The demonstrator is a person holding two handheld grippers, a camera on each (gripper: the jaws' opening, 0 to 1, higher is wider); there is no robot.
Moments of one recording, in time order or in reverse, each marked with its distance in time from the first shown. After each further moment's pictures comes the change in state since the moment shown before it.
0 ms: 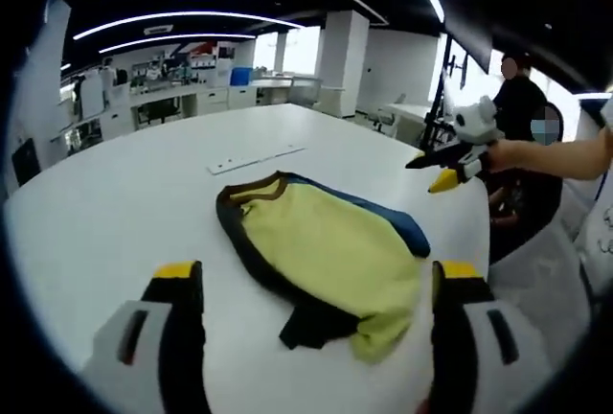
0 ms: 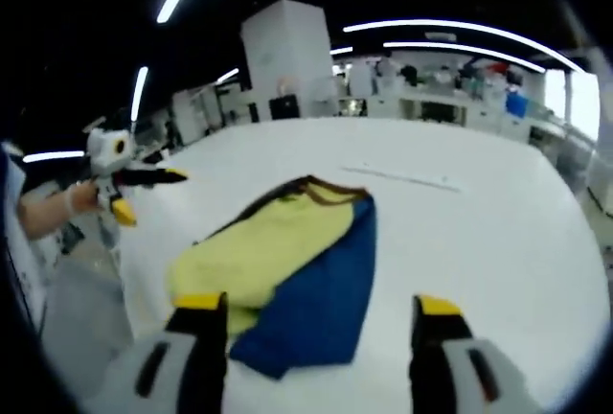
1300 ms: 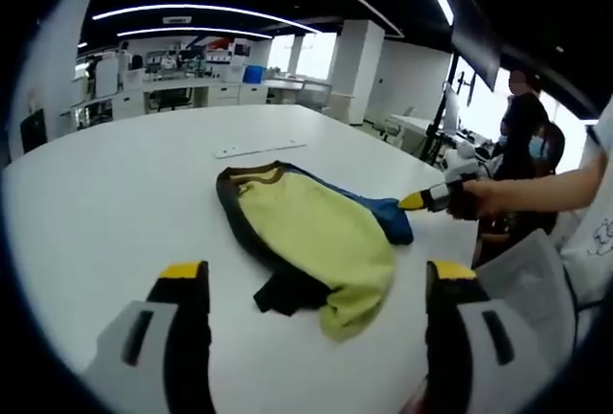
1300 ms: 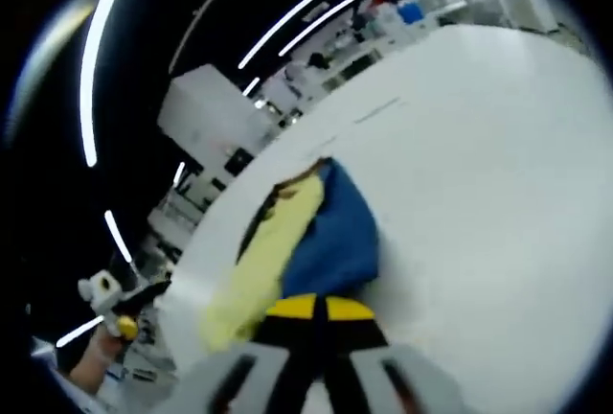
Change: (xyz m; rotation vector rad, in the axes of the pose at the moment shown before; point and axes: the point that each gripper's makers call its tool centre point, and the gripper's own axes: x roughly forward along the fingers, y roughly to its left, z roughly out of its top) left arm -0.026 -0.016 -0.028 -0.108 -0.011 0.020; right arm 0.008 0.025 -0.022 0.594 -0.133 0.064
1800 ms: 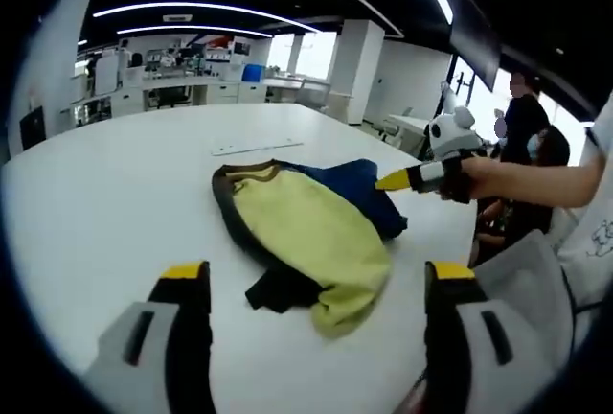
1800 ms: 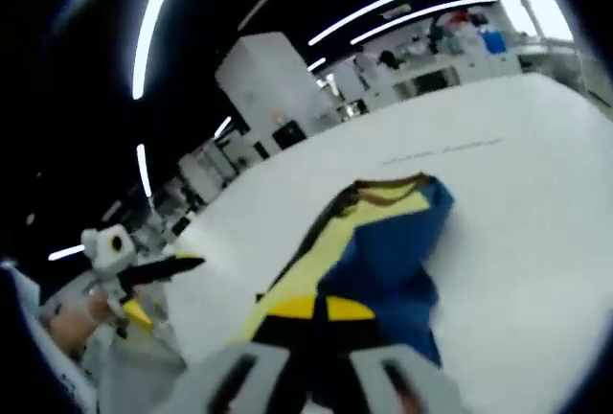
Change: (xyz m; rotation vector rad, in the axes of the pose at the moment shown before) left arm 0.001 -0.009 -0.002 -0.004 0.002 -0.006; right arm 0.069 0.087 -0.020 -0.285 0.122 0.121
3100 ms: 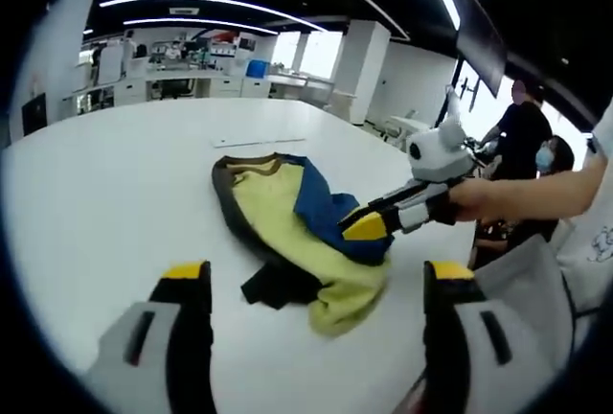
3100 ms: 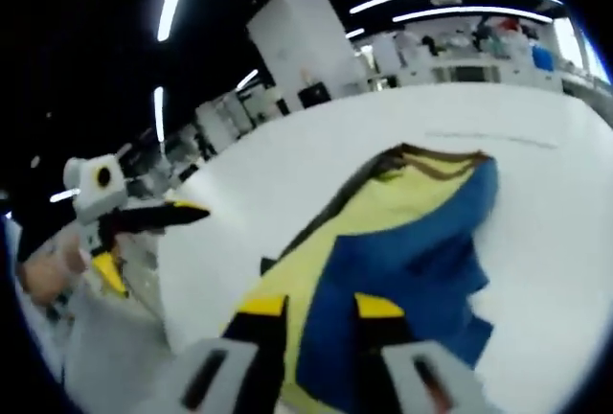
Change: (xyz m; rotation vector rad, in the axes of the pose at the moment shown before) left arm 0.005 0.003 -0.012 -0.043 0.010 0.001; right arm 0.028 0.024 -0.032 -0.180 0.109 0.067
